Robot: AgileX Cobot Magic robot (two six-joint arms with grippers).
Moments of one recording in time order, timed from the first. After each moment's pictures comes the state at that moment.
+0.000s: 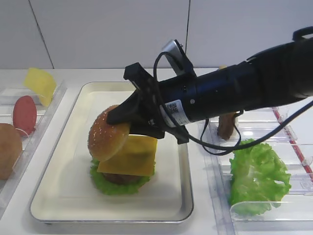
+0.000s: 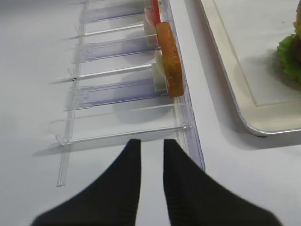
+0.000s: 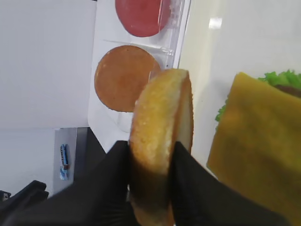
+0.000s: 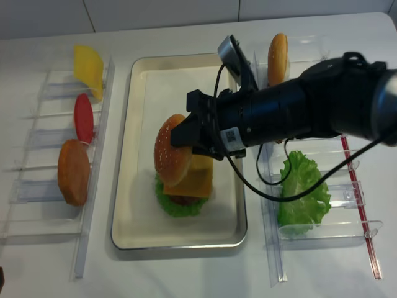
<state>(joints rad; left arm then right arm) -0.05 -0.02 -0.49 0.08 1.18 0.00 0.50 1.69 -0.90 1.73 0.81 -0.83</state>
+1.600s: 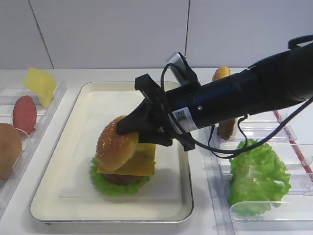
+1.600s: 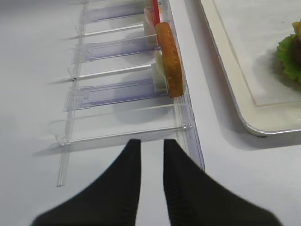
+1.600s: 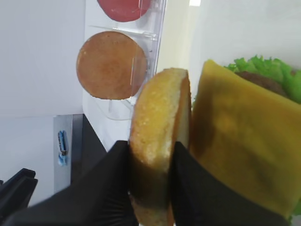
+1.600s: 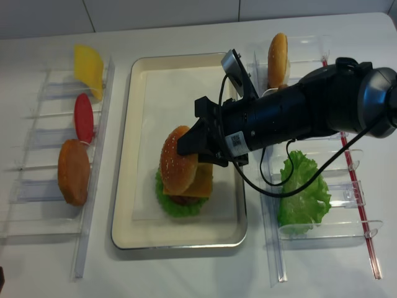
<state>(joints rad) -0.05 -0.02 -0.49 0.08 1.18 0.00 0.45 1.76 -0.90 1.68 0.91 -0.84</state>
